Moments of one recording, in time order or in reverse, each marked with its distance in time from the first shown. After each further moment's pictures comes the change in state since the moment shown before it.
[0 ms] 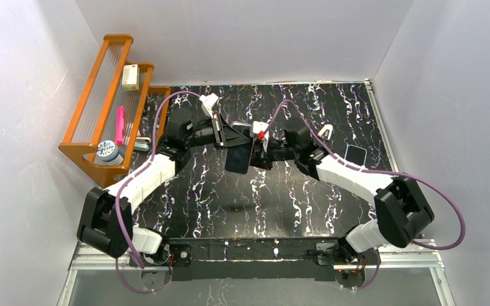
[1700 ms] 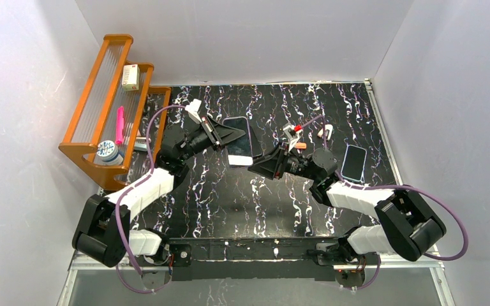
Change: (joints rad) left arm -0.016 -0.072 -0.203 0.385 -0.237 -0.343; right arm -0.044 -0.143 -0.468 0.897 0.159 1.073
